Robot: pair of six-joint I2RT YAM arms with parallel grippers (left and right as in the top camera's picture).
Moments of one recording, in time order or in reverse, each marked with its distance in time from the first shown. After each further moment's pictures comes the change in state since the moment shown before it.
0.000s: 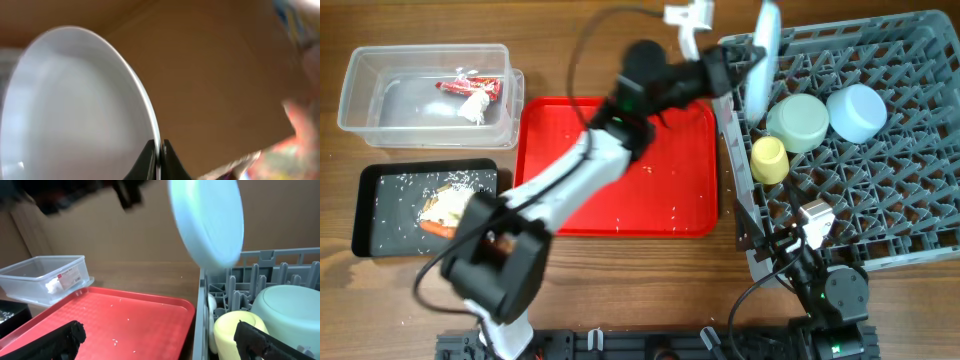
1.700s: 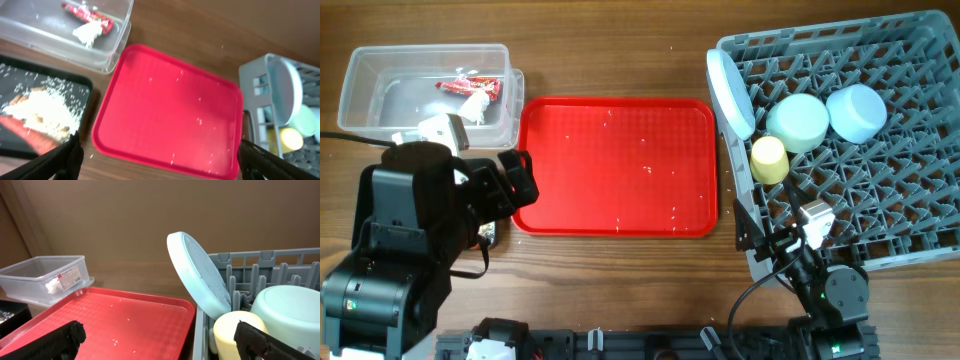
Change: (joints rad) left arm 0.466 -0.970 0.003 -1.805 -0.617 0.640; right arm 0.000 -0.001 0.000 0.000 0.000 0.000
